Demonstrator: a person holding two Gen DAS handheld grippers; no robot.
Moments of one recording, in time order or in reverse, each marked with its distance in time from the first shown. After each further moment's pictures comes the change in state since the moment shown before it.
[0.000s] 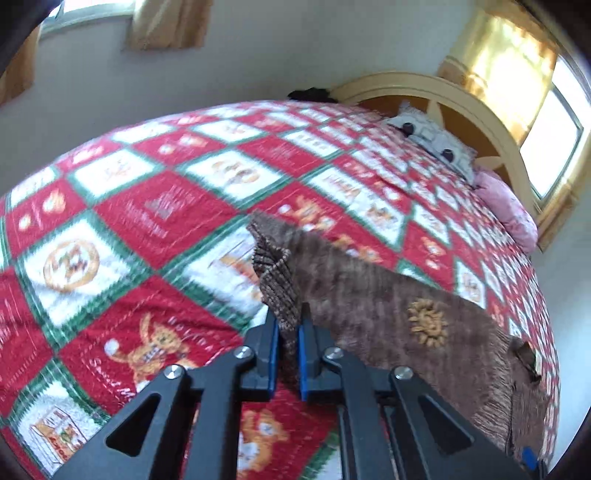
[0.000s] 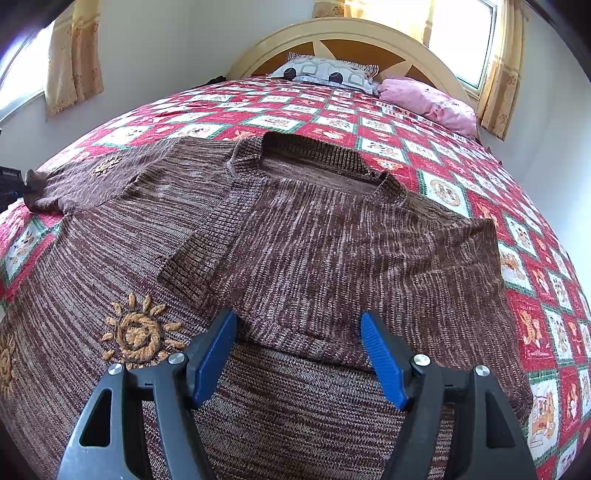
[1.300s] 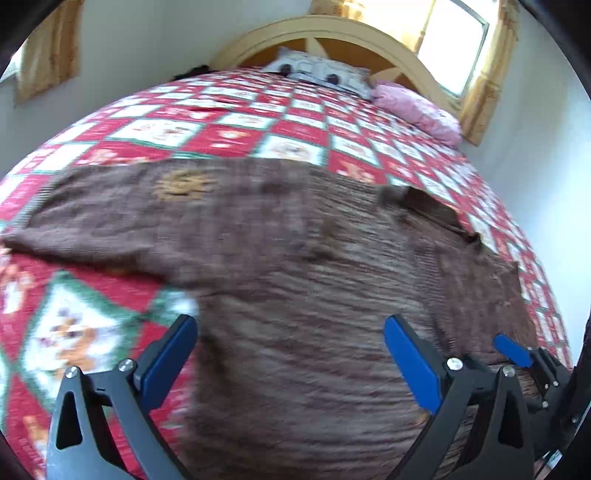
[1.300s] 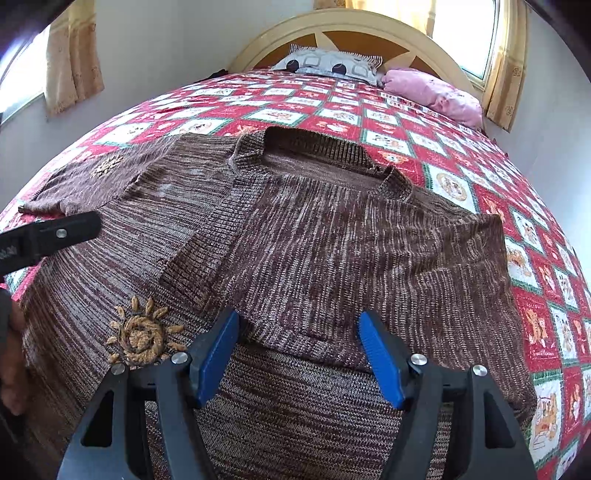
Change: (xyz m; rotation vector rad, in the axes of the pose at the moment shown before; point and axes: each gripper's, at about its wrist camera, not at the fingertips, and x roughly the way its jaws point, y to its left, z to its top) left arm -0.023 -0.162 -0.122 0.323 0.118 -0.147; right arm 0.007 -0.003 0.004 0.018 0.029 0.035
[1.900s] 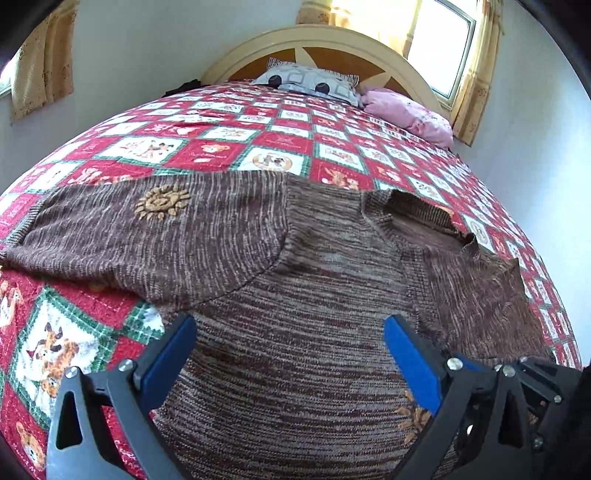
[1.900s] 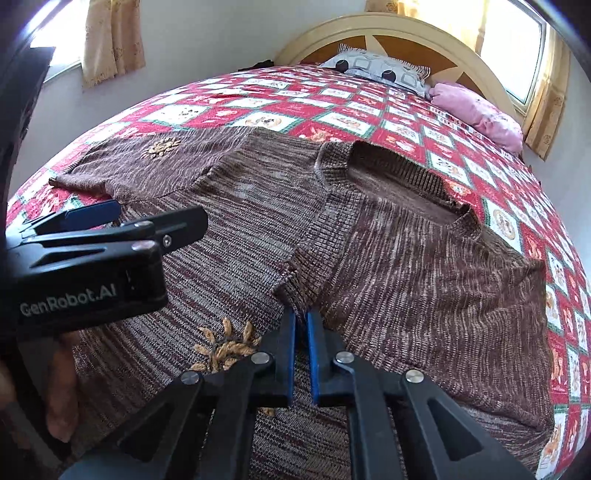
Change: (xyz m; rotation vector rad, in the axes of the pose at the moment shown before) left arm 0.012 -0.025 0.001 0.045 -0.045 -0.027; right arm -0.009 0.059 0.014 -0.153 0.035 0.067
